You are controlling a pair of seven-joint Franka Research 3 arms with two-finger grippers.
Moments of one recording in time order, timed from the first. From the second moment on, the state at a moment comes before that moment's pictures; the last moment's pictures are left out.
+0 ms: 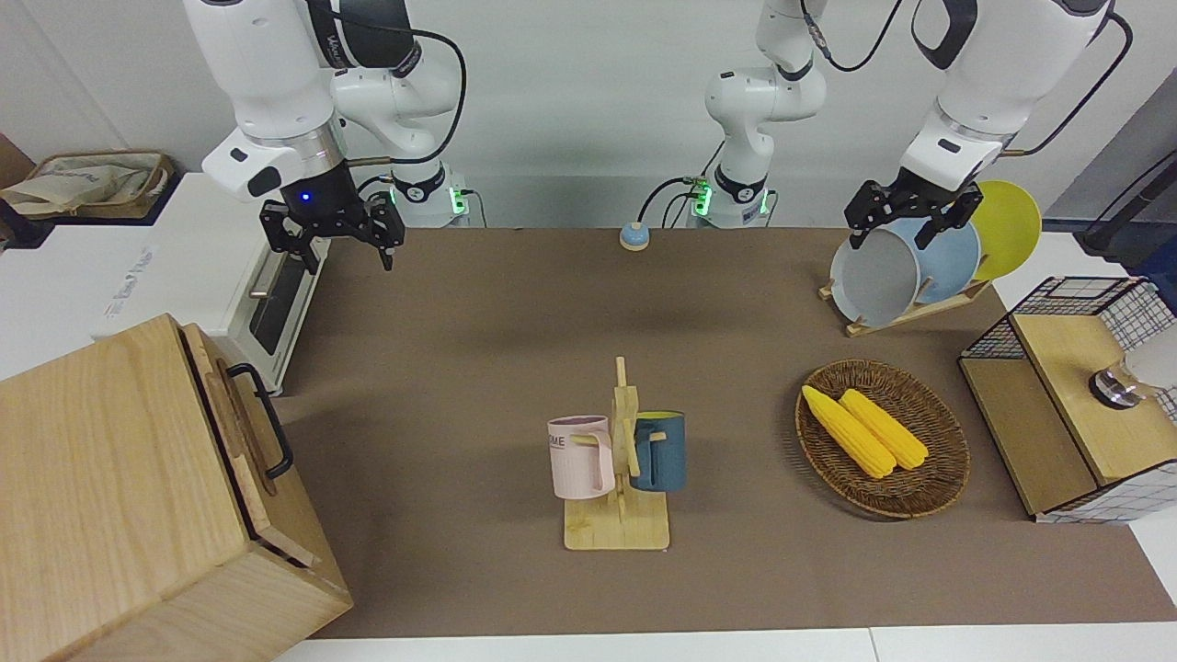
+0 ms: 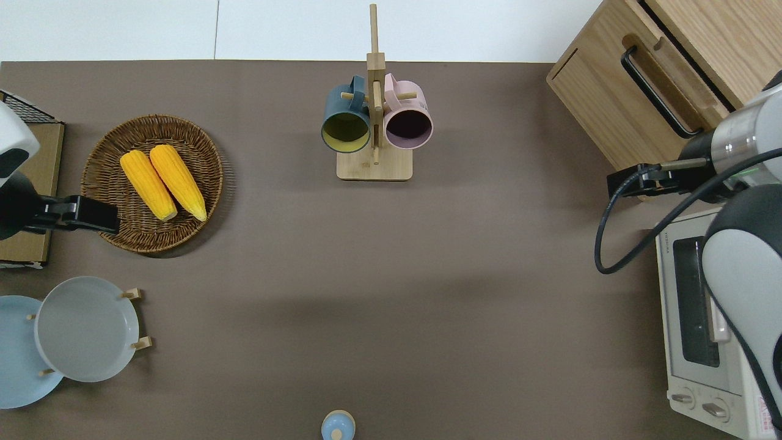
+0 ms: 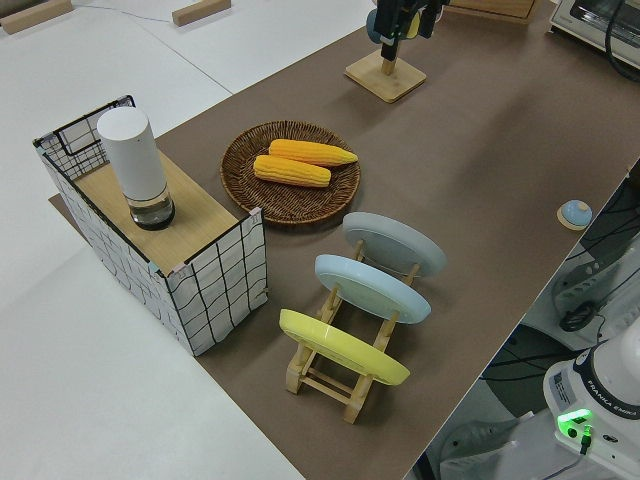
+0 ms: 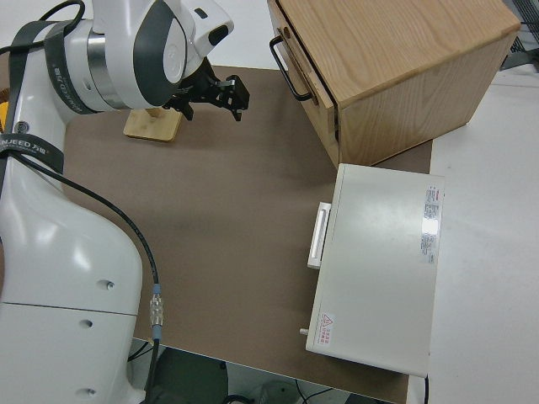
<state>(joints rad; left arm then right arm) 0.03 0.04 -0.06 -1.51 0.00 1.52 0.02 0.15 0.11 -0.04 -1.45 -0.01 1.60 0.05</state>
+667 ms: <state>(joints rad) 0.03 0.04 -0.06 -1.51 0.00 1.52 0.02 0.14 0.11 -0.06 -1.45 0.03 1.58 0.05</state>
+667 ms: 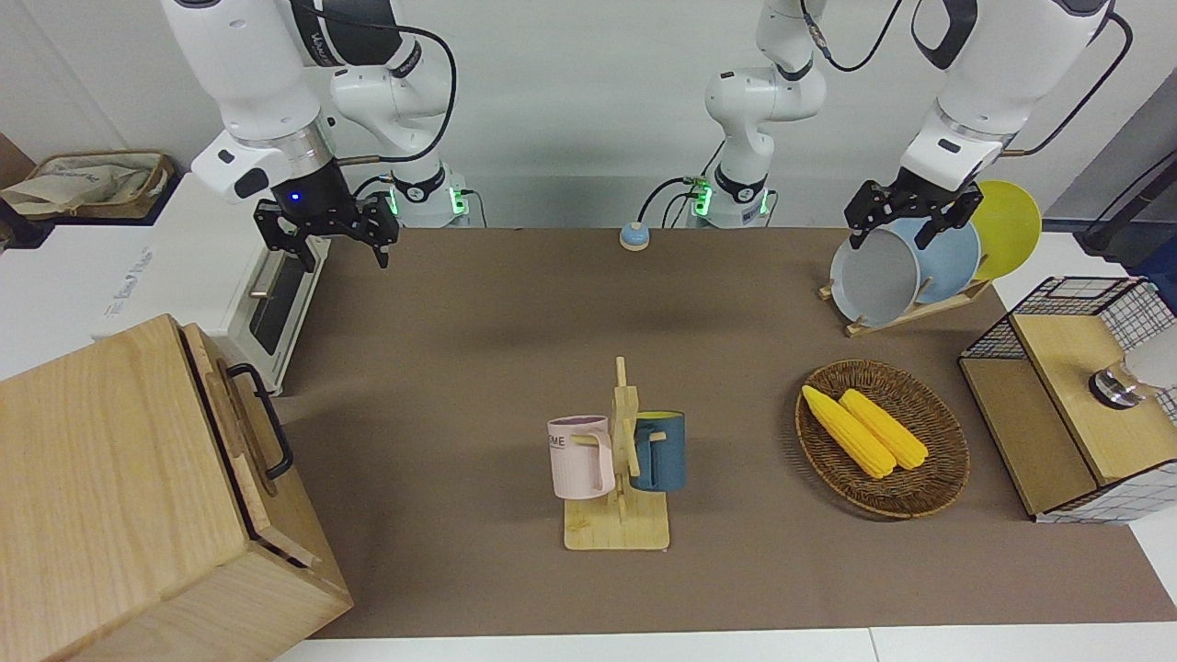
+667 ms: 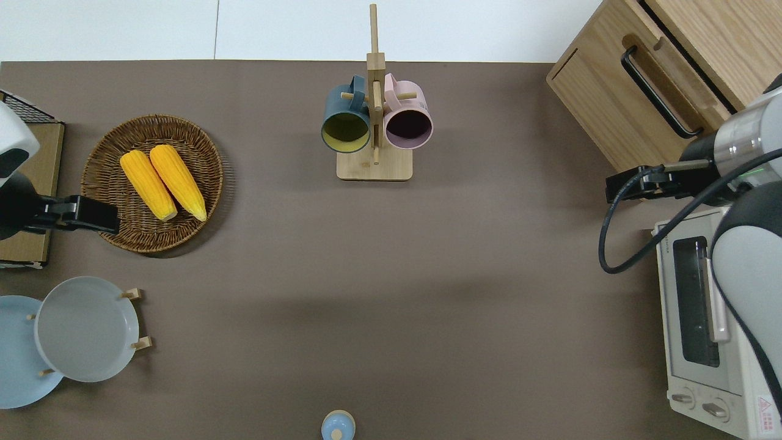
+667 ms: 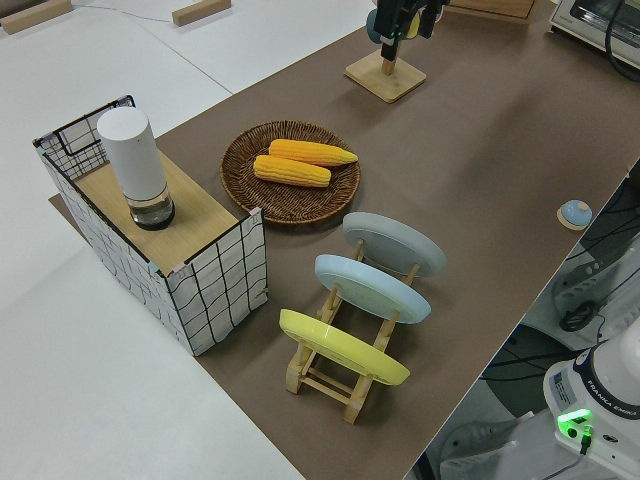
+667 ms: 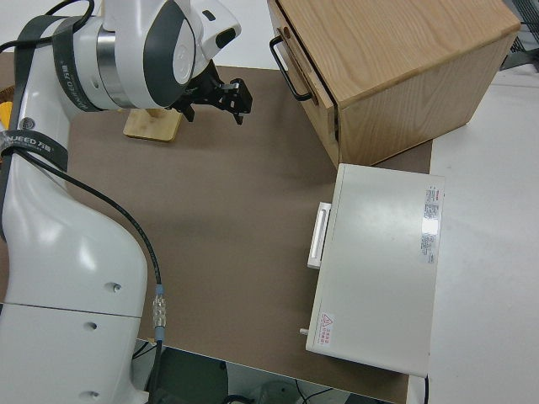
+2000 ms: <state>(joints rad) 0.03 0.04 -0.06 -1.51 0.00 1.52 0.02 0.20 0.11 -0.04 -1.45 -0.24 1.57 0.05</state>
